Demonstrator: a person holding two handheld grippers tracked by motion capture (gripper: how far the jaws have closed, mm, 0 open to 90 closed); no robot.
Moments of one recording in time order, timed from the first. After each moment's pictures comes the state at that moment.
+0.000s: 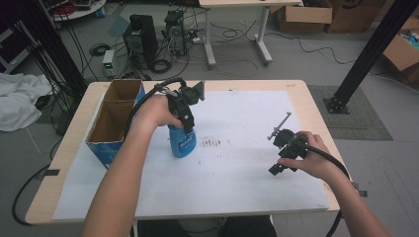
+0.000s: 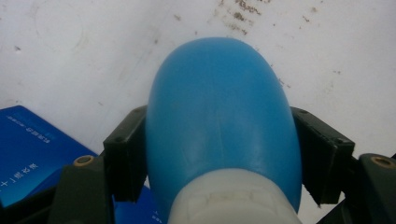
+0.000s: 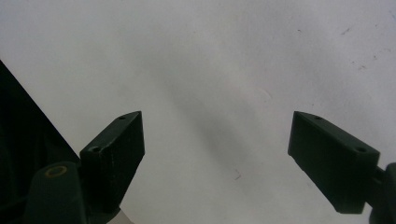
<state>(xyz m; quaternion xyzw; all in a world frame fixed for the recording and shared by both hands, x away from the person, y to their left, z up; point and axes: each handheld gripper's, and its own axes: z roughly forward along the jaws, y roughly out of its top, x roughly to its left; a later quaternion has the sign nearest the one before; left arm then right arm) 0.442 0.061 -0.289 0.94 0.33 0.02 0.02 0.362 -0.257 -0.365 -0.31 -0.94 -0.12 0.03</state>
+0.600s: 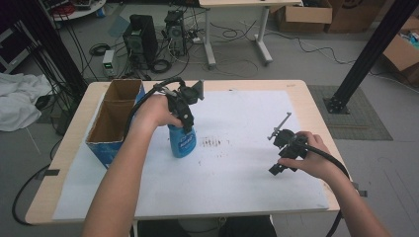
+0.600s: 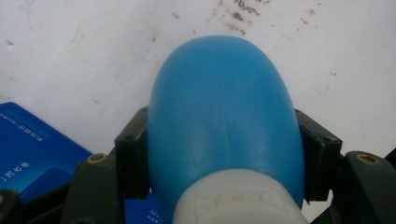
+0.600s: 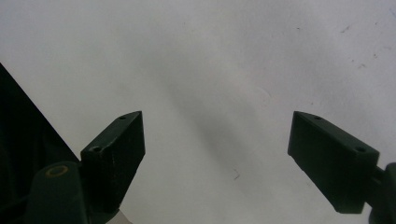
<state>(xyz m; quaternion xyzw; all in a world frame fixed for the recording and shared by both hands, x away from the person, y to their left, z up) 0.445 0.063 -0.289 0.94 0.34 0.01 0.02 0.362 -0.257 -0.366 -0.32 -0.94 -0.11 0.03</state>
